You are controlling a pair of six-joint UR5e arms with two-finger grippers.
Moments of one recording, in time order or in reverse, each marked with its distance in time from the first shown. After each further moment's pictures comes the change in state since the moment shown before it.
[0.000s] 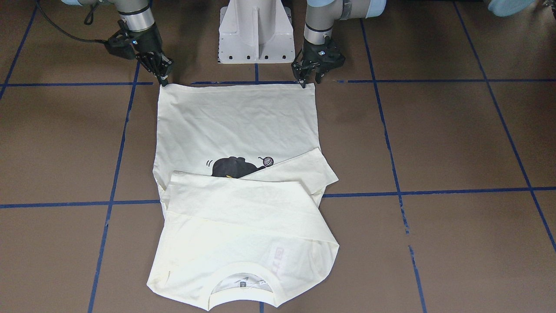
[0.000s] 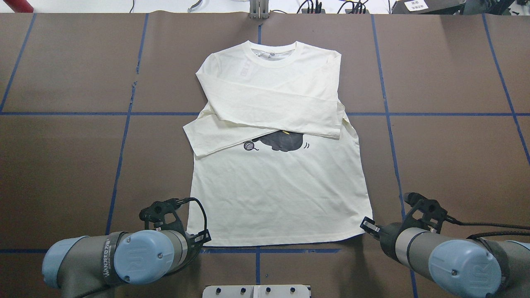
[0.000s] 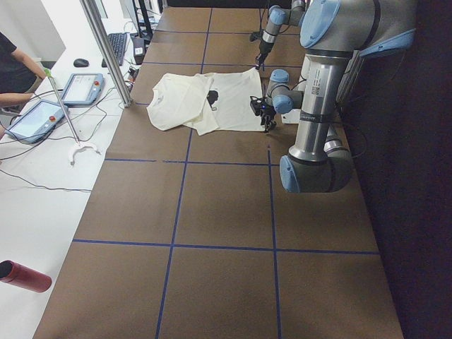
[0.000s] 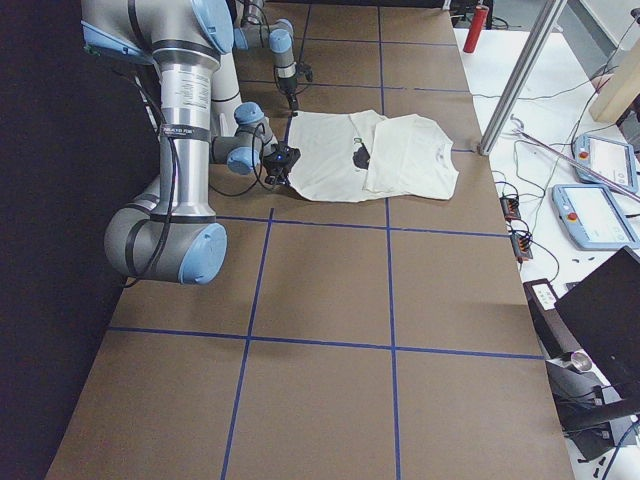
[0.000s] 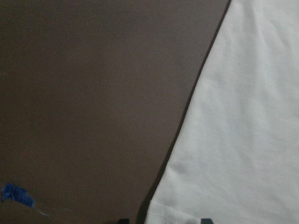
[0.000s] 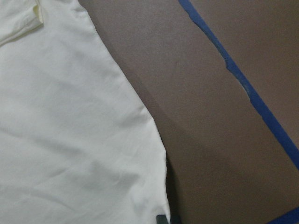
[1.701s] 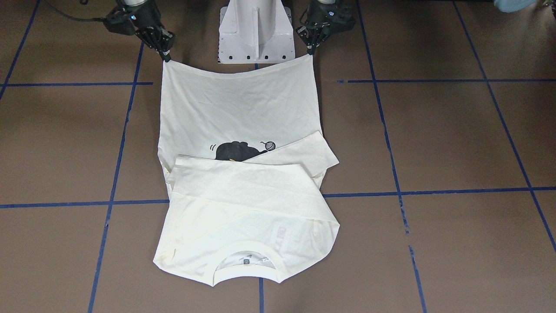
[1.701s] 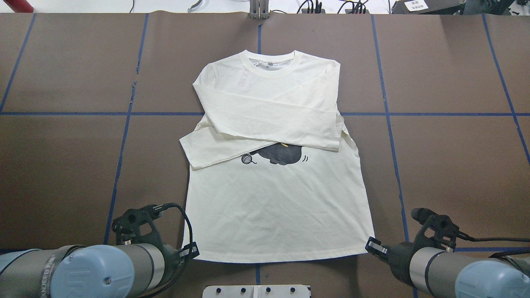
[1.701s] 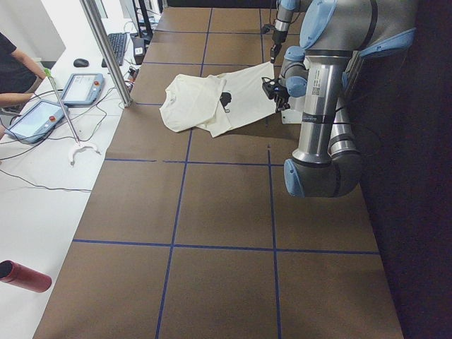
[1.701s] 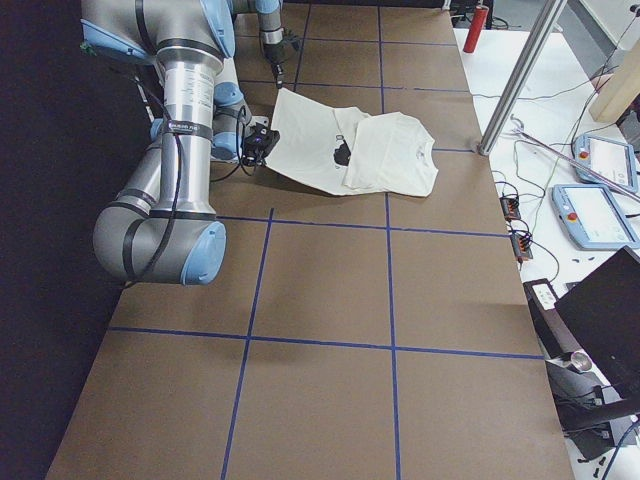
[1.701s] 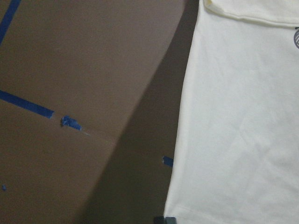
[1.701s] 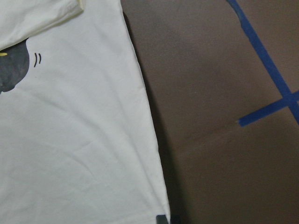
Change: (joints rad) left arm 0.071 0.087 -0.358 0.186 0.002 -0.097; right arm -0.165 -0.098 0.213 0.000 0.001 0.044
